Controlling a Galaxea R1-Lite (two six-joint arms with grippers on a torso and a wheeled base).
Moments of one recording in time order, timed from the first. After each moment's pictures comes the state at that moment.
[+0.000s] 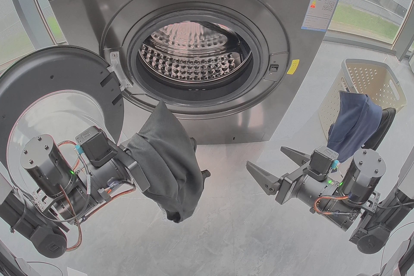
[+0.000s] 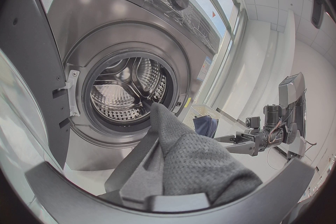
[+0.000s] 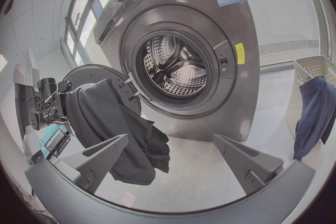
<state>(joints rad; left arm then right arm) -0.54 1.70 -0.31 -1.55 -0.16 -0.10 0.71 1.85 -0.32 -1.54 -0.11 0.17</state>
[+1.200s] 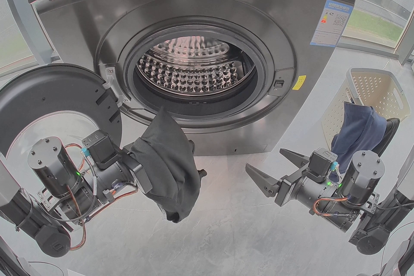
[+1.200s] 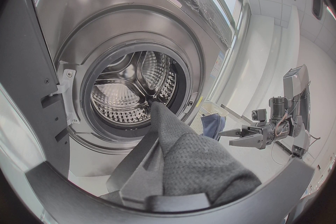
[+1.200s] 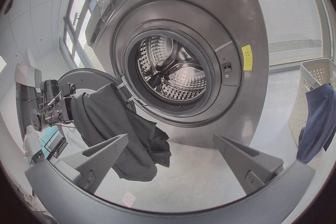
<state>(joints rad) -0.52 1.74 -0.31 -1.55 -0.16 -0.07 0.72 1.86 -0.31 -1.54 -0.11 0.17</state>
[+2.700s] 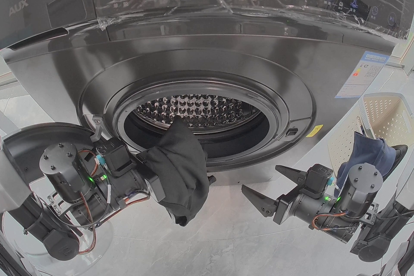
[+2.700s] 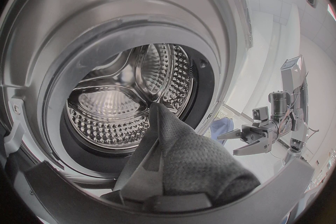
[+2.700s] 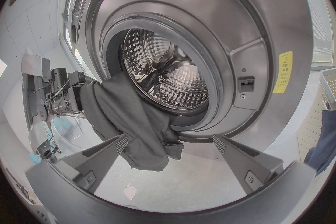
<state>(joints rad) -0.58 1.79 -0.32 -1.55 -0.15 -0.04 0.77 1.86 -0.24 -1.54 -0.10 0.17</state>
